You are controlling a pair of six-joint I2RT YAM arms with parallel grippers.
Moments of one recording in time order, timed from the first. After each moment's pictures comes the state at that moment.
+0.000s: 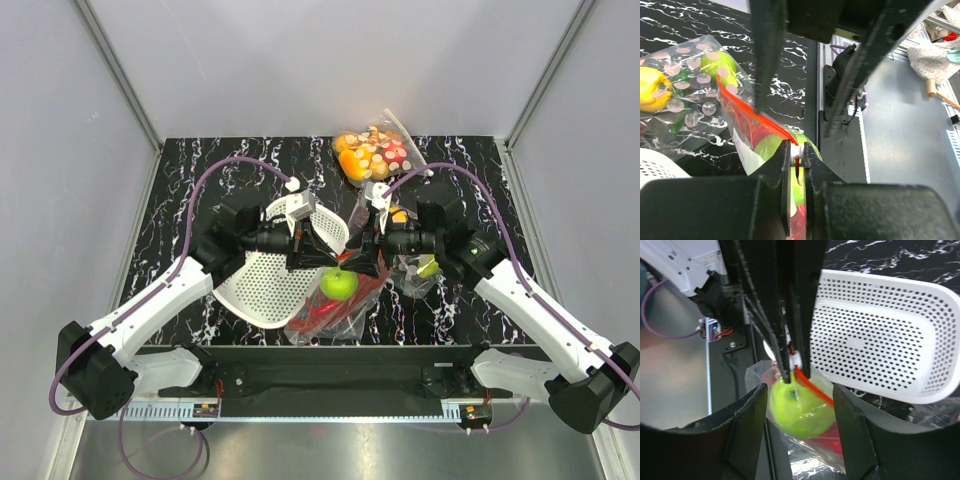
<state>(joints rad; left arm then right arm) -0.63 1.16 0.97 -0.08 0.95 -0.10 0.65 1.10 1.11 -0.41 -0.69 -0.10</state>
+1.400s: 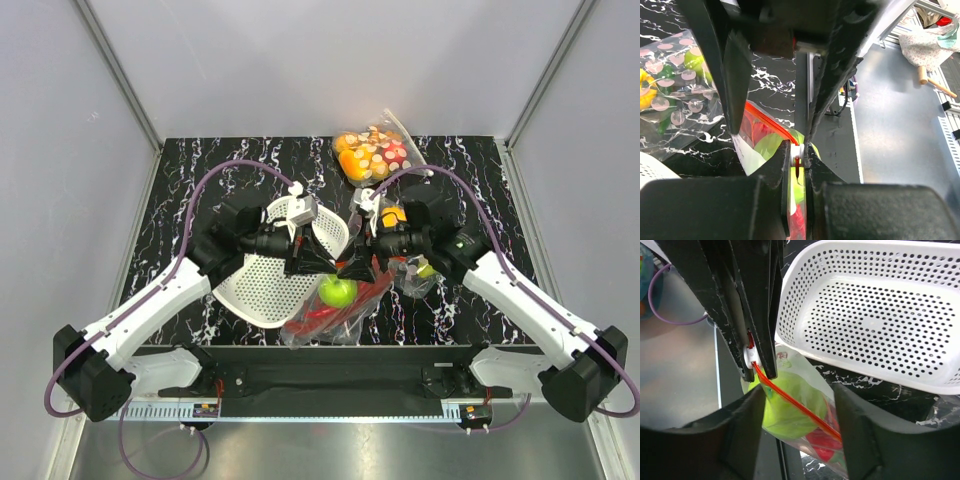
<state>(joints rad) -0.66 1.14 1.00 -0.20 0.97 -0.05 0.65 1.16 1.09 -0.44 -0.75 -0.09</state>
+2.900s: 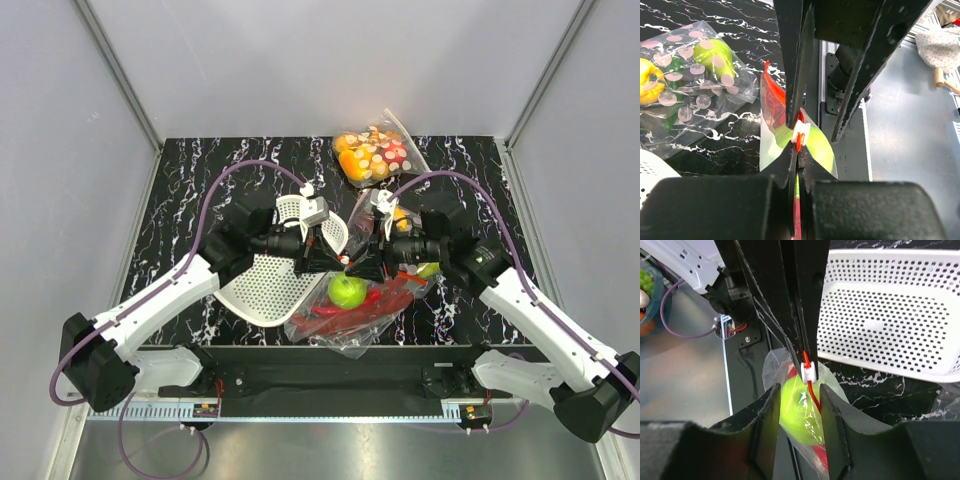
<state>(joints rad) -0.70 1.20 1.01 -0.16 0.87 -0.05 0.65 1.05 1.05 -0.44 -0.71 0.00</state>
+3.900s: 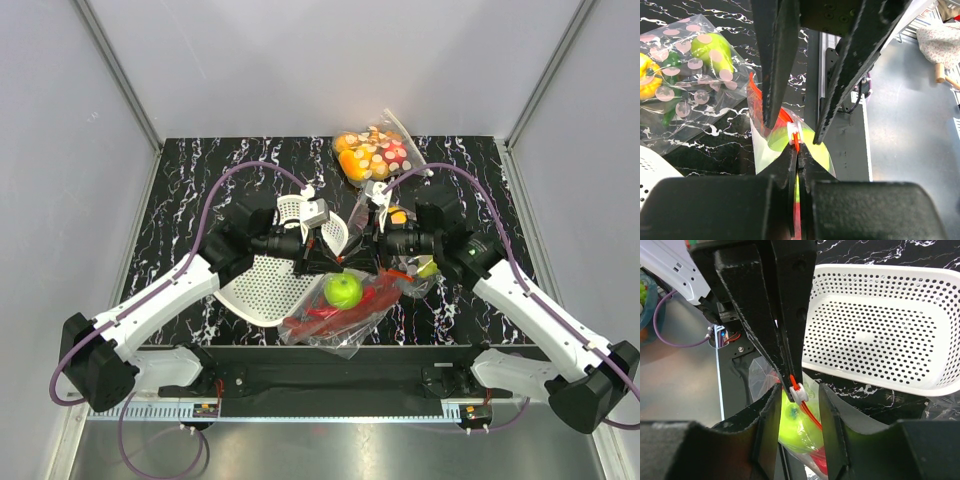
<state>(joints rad) -0.70 1.20 1.01 -0.19 0.87 -0.03 0.65 1.09 1.08 -0.38 -0.70 0.00</state>
